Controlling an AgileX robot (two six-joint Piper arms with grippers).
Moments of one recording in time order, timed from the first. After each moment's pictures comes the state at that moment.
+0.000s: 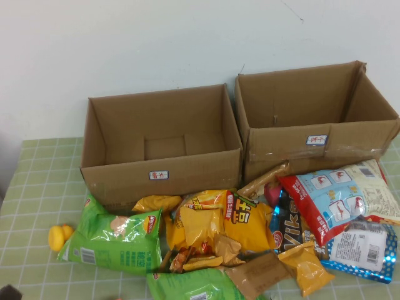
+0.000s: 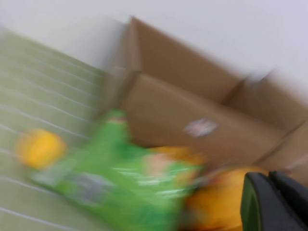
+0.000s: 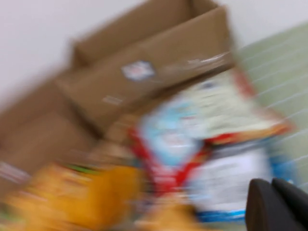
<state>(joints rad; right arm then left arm) 0.02 -0.01 0.03 0.17 0.39 0.22 0.00 -0.01 0.02 -0.60 0.29 -0.03</state>
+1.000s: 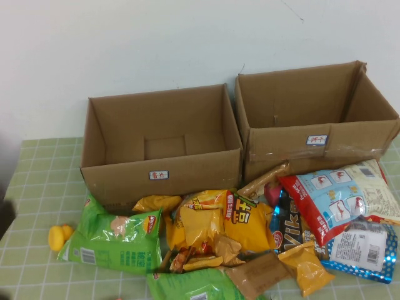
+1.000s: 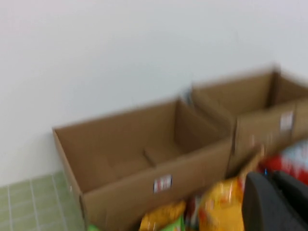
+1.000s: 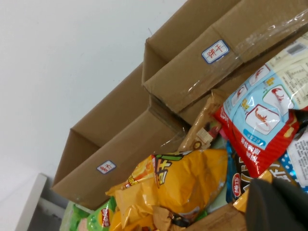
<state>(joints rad) 0.02 -0.01 0.03 0.75 0.41 0.02 0.00 0.36 -0.53 -0.80 0.55 0.66</state>
